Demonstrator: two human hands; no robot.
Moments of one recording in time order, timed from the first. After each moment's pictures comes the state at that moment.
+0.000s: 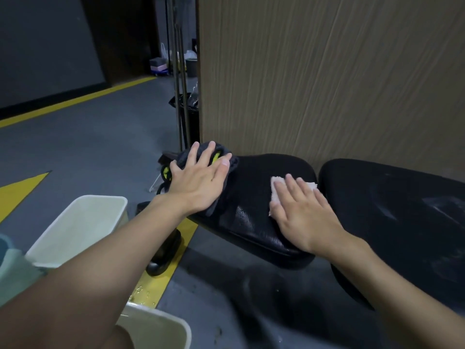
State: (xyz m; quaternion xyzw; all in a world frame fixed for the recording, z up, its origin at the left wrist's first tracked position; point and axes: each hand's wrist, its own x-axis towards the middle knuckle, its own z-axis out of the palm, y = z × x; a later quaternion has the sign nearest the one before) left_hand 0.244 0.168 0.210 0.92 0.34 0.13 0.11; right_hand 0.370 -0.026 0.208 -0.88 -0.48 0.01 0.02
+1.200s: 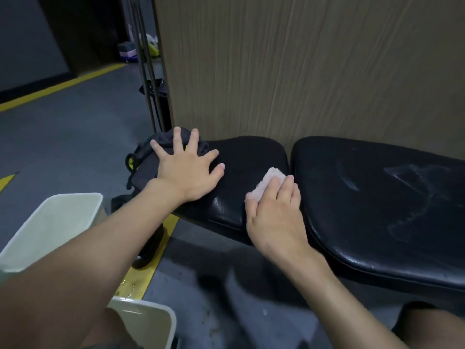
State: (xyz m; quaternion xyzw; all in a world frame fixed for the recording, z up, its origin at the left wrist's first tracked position) left_hand 0.278 0.144 0.208 0.94 0.33 0.05 -0.09; right_hand 0.335 -0.040 0.177 -0.93 -0.32 0.01 0.16
